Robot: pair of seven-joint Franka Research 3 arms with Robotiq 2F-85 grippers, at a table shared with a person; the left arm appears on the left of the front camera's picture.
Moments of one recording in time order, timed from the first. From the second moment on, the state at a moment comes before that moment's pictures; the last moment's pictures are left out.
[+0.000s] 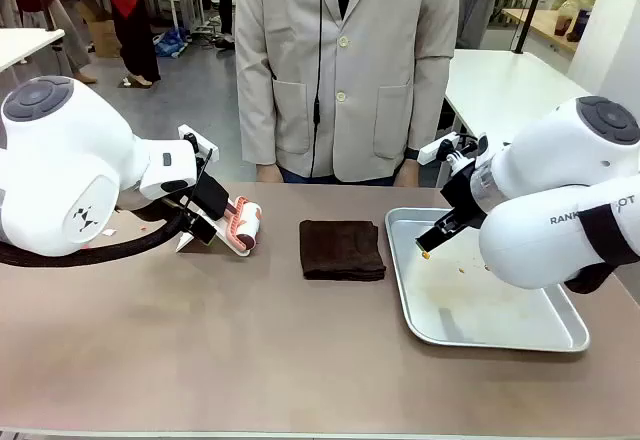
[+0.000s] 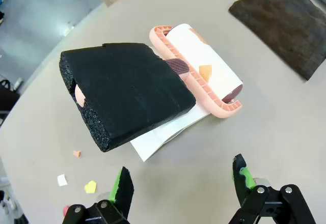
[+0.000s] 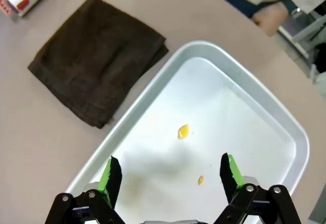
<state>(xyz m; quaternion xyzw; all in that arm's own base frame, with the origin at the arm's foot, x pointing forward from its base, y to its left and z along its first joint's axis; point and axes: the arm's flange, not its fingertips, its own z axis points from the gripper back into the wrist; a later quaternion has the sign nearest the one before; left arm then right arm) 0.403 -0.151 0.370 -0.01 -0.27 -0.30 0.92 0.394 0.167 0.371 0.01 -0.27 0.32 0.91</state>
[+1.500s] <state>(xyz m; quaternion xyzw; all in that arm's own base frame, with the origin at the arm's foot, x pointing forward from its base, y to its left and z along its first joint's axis) 0.404 -0.151 0.370 -0.01 -0.27 -0.29 0.92 0.394 0.167 0.371 0.01 -0.27 0.32 0.91</state>
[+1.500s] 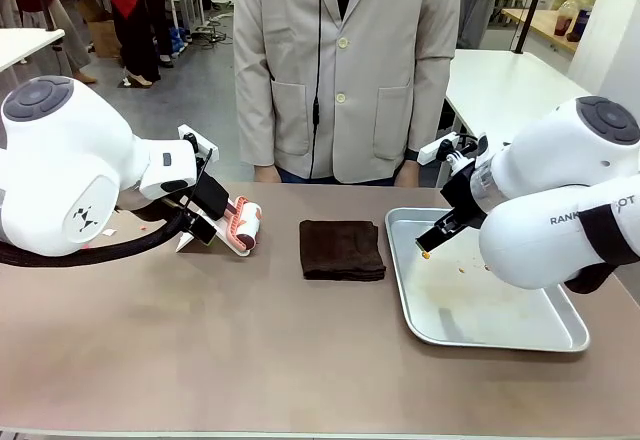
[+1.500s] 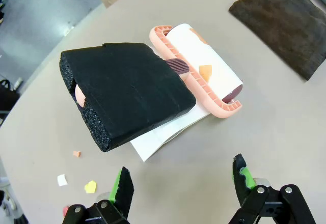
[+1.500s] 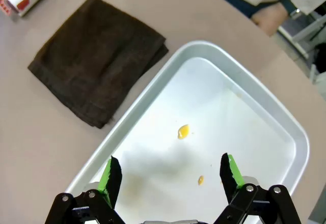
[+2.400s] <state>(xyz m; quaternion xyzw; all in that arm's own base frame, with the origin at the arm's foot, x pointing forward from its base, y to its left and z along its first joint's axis) 0.337 -0.076 0.507 -0.38 -0.12 -0.16 0.90 0.343 0.116 0.487 0.48 -0.11 0.14 0.86</state>
